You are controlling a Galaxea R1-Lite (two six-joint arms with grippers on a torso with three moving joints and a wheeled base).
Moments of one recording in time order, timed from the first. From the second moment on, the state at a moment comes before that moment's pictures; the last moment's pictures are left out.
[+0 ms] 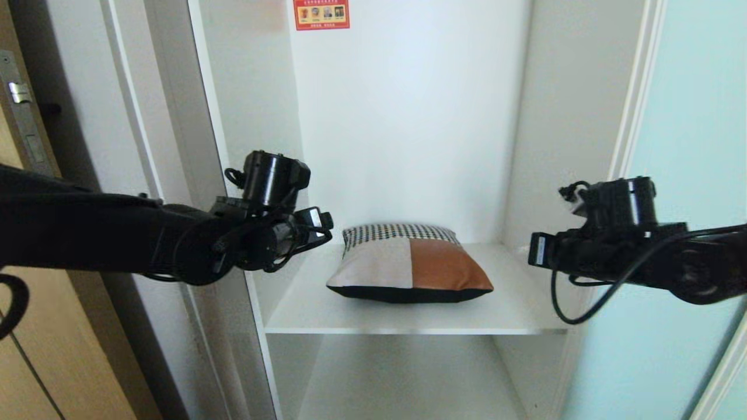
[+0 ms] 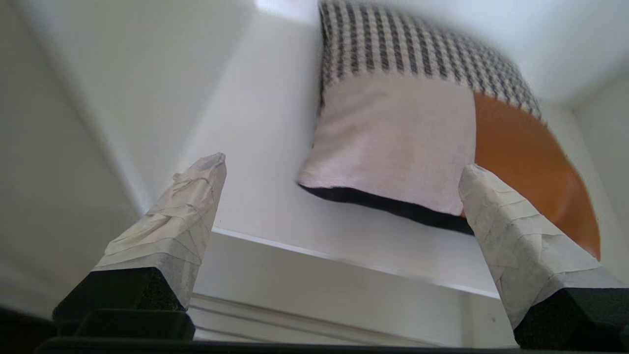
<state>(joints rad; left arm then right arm) -0.43 1.89 -1.23 -0.21 0.42 -0.48 0.18 1.81 -0.98 -0.34 0.09 0.35</state>
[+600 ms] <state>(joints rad) -0.42 1.43 -0.80 -0.20 0.67 -0.37 0.26 1.03 -0.57 -0.11 0.04 0.26</state>
